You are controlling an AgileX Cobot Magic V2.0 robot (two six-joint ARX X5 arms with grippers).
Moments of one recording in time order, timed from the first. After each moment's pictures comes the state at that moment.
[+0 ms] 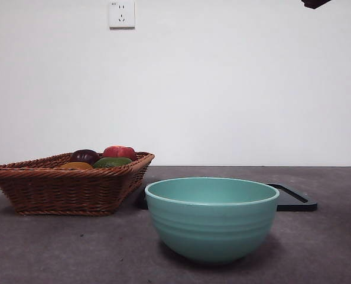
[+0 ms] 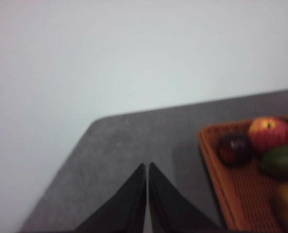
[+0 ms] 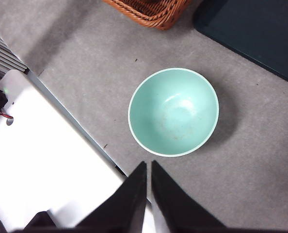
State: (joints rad) left arm 0.05 0.15 0.25 -0.09 -0.01 0.19; right arm 0.68 0.90 1.02 -0.98 -0.31 0.21
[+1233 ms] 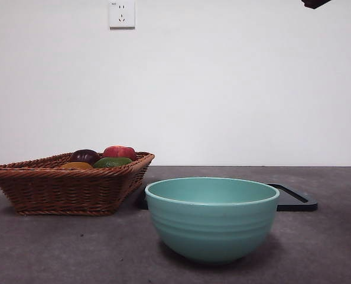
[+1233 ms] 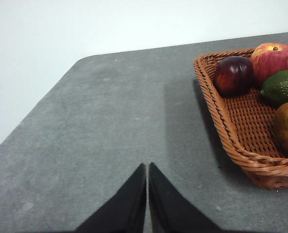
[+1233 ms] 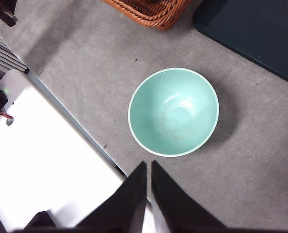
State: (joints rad) left arm 0.05 0.01 0.03 -0.18 -0.02 0.14; right arm 0.68 0.90 1.02 -0.98 -0.31 0.21
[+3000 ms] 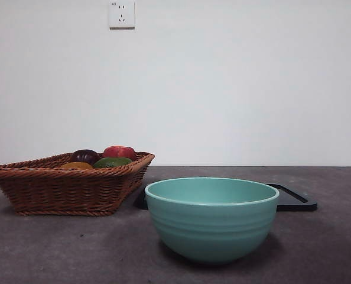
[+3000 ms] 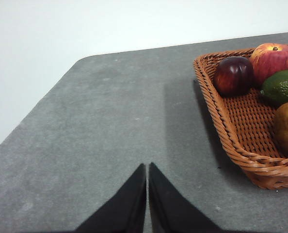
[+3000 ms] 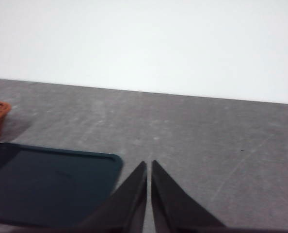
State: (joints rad) left arm 0.05 0.01 0.03 -0.18 -0.02 0.14; right arm 0.00 0.21 0.21 -0.05 -0.14 0.00
